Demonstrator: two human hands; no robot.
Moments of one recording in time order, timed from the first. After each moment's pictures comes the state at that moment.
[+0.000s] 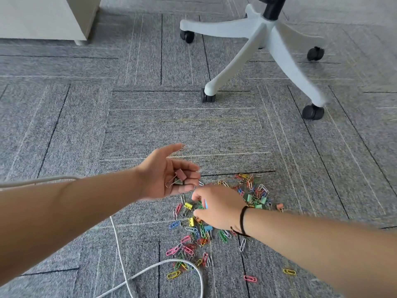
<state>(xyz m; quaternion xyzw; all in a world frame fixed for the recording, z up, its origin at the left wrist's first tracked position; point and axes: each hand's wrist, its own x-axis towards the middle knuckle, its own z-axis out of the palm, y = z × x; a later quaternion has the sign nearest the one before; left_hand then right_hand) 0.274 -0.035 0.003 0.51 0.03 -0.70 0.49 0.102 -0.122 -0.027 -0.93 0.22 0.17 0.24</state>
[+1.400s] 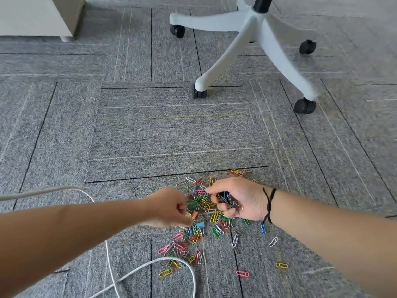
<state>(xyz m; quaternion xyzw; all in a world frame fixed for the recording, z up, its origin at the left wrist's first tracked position) 0.227 -0.008 -0.043 0.71 -0.45 -0.54 0.06 0.070 -0.171 -0.017 -0.42 0.41 0.22 0.78</state>
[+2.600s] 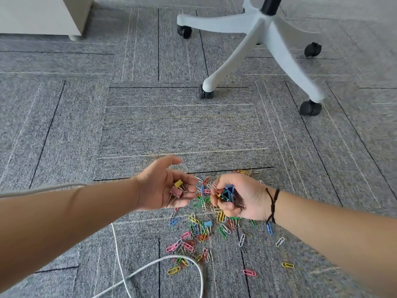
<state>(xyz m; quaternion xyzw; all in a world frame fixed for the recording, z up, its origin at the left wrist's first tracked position) 0.266 -0.017 -0.011 0.51 0.03 -0.74 0.43 0.080 -0.159 -0.005 -0.42 0.34 0.19 0.82</state>
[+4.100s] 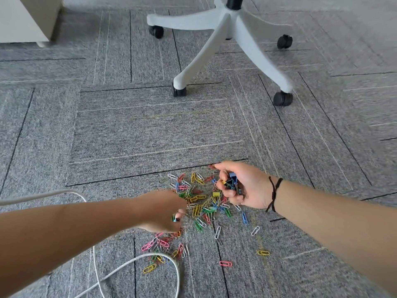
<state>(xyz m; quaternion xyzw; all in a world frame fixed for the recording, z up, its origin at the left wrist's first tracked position) 0.198 -0.027 -0.028 0.65 -0.64 -0.40 -0.06 0.027 -0.205 -0.001 -0.41 0.46 0.13 0.78</state>
